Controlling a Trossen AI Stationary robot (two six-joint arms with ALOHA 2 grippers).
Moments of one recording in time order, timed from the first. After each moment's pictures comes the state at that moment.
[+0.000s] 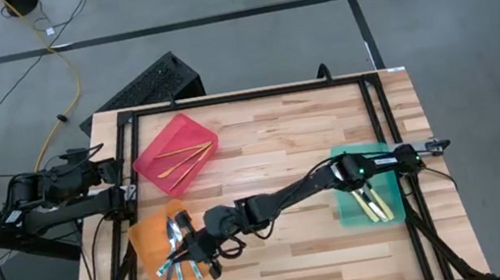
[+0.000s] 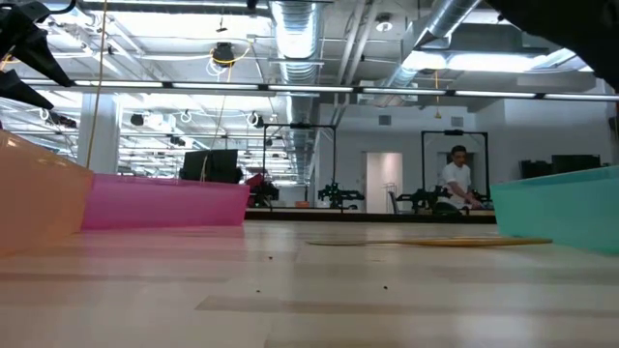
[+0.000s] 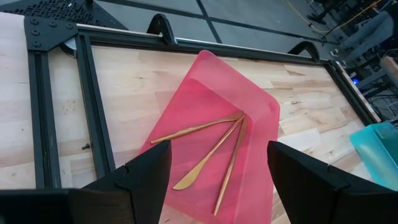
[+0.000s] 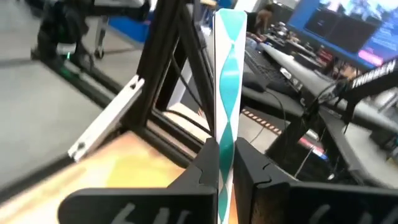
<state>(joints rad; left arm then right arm) 0.15 0.02 0.75 -1.41 -0.56 -1.02 0.26 2.54 2.29 0.13 -0.13 -0.46</state>
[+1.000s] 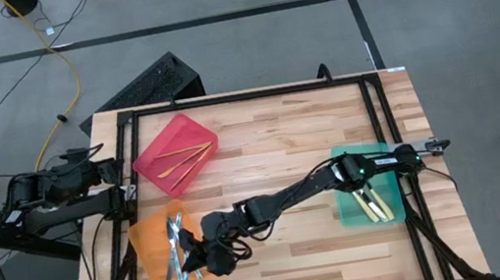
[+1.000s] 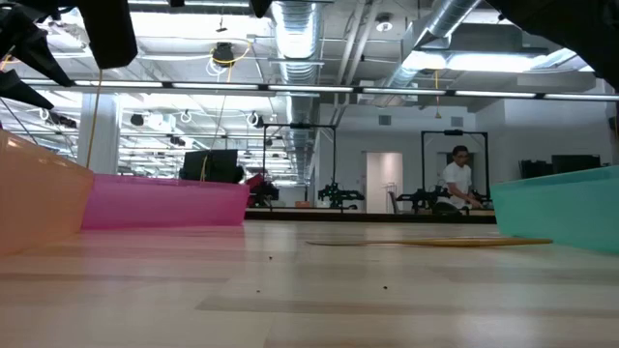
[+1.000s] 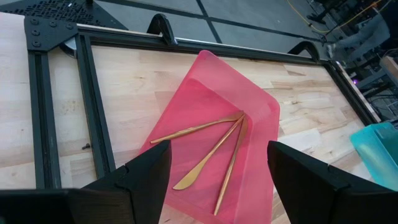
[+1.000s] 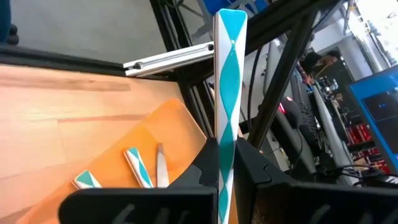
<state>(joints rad) 0.15 0.02 0.75 -1.41 -0.56 -1.02 0.26 2.54 2.29 -0.05 -0.26 -1.06</state>
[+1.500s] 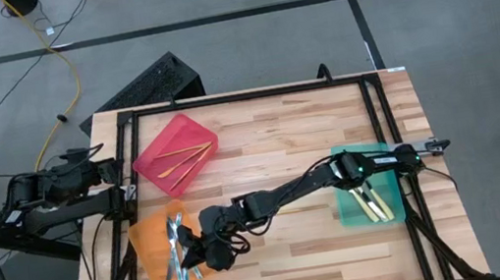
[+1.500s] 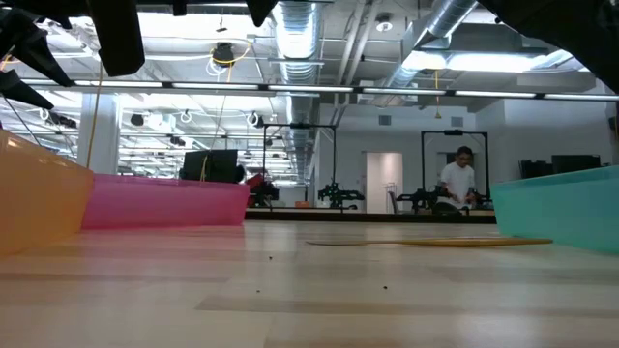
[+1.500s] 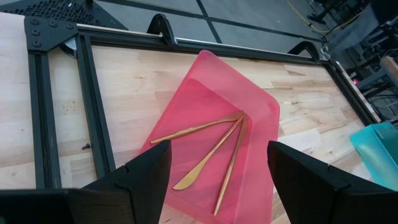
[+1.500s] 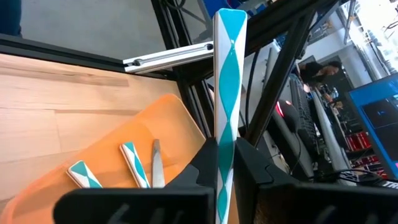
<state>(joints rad) 0.15 0.02 0.75 -1.41 -0.56 -1.02 0.23 2.54 2.29 -0.05 -0.32 -1.07</state>
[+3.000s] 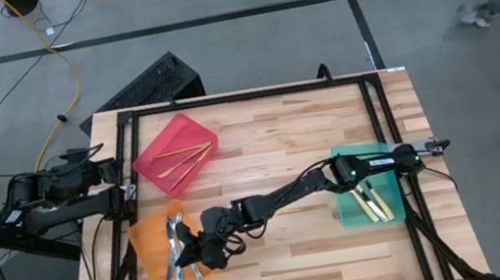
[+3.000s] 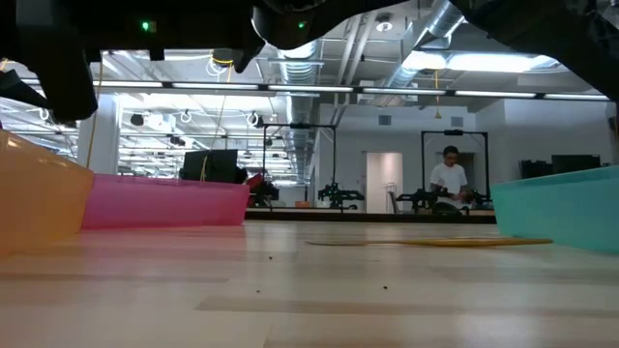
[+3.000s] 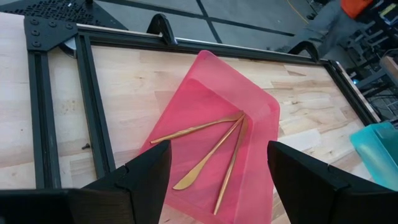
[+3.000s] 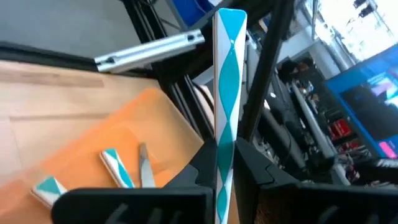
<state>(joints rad) 0.15 0.02 0.75 -1.41 -0.56 -1.02 0.22 2.62 2.27 0.18 -0.29 -0.96</state>
